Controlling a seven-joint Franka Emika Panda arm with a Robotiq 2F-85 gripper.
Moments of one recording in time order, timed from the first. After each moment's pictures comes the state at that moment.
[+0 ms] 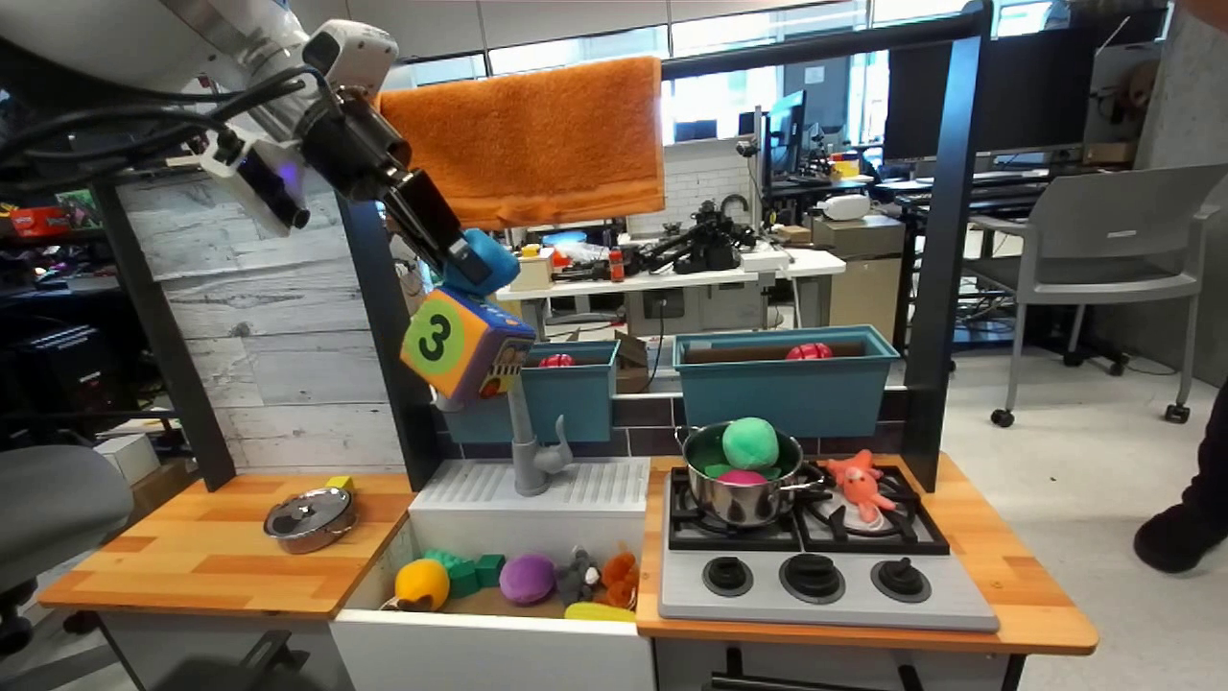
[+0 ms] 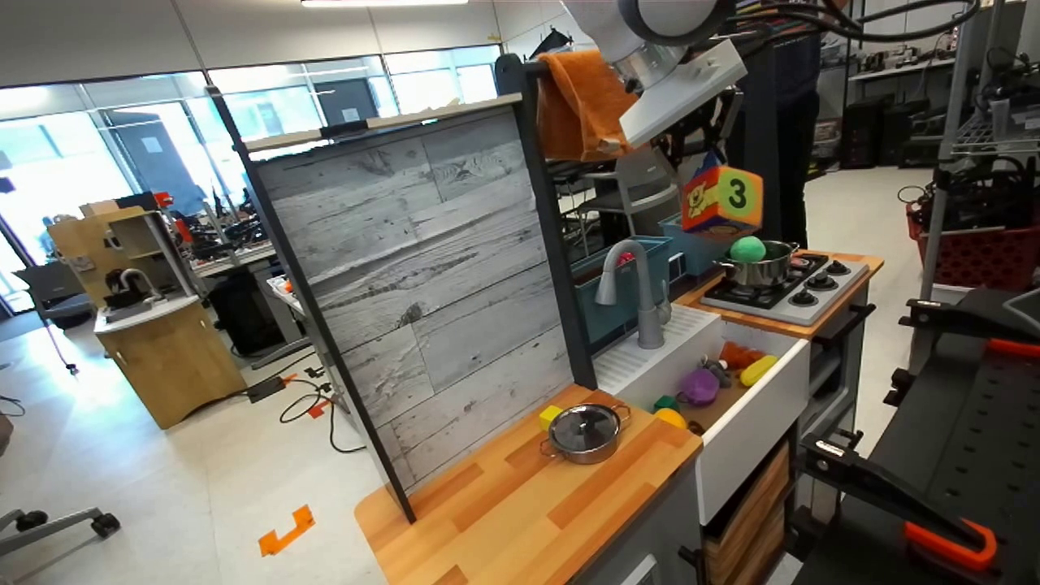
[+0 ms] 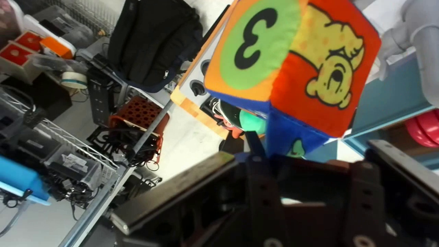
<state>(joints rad) 0.25 0.46 -0.33 -1.88 -0.71 2.18 1.30</state>
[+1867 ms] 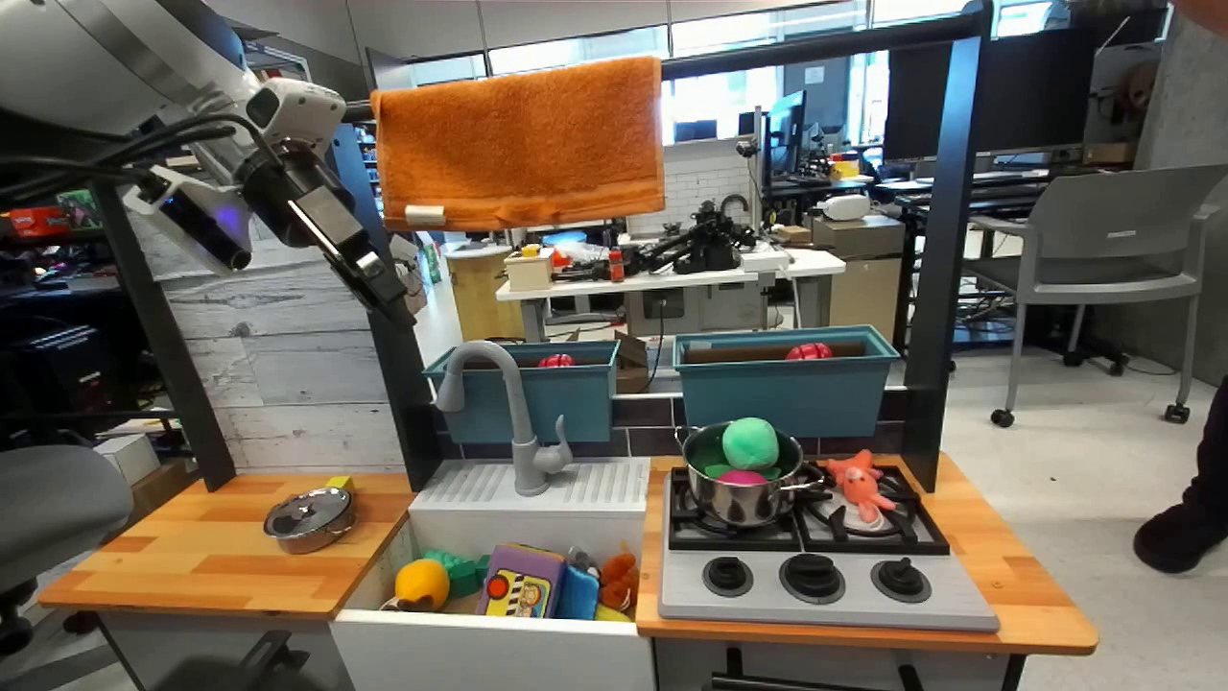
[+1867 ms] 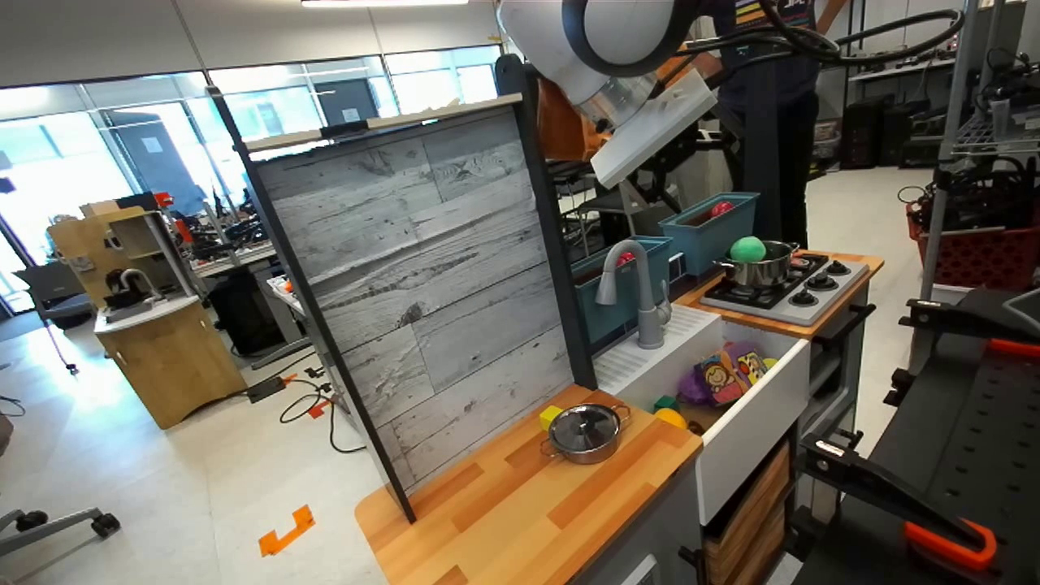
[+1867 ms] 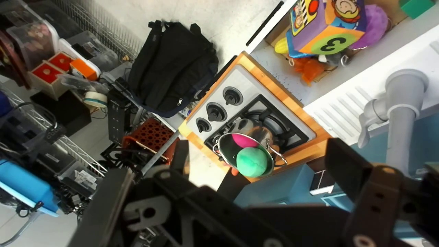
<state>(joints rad) 0.20 0.51 -0.16 -1.83 -0.68 2.00 1.34</state>
